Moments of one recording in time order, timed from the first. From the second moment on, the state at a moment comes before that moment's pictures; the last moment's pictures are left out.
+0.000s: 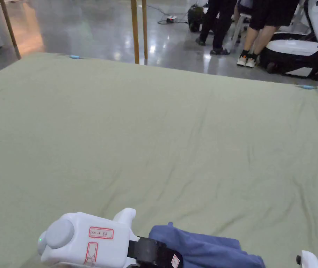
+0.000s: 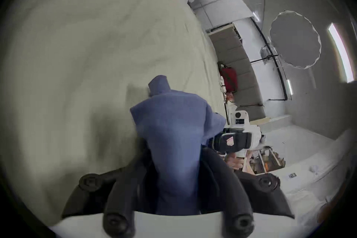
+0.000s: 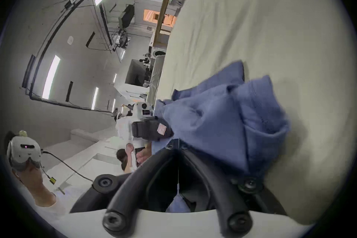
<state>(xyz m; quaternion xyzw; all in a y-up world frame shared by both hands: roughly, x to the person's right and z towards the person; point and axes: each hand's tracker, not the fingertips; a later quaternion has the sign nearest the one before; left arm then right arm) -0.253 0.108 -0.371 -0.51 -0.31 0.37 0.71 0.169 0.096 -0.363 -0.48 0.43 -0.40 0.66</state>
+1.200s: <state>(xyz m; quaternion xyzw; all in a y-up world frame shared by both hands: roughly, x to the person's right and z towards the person) -0.615 0.267 -0.347 -0.44 0.05 0.22 0.87 0.197 0.201 -0.355 -0.38 0.39 -0.30 0.78</state>
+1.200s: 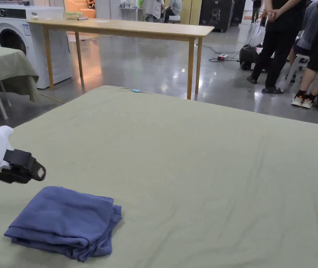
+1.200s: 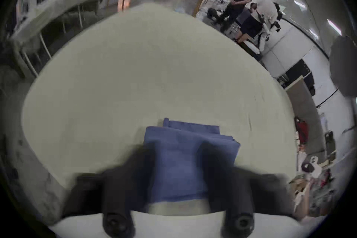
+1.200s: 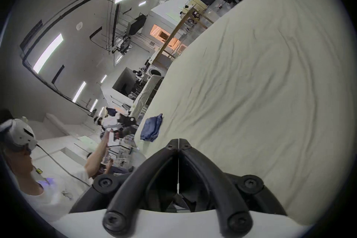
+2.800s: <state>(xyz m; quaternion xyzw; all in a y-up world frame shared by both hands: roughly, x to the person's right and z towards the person) -0.121 0.317 -0.304 -0.07 0.04 -0.03 1.00 0.135 0.331 -0.276 -0.02 0.01 0.06 1.00</state>
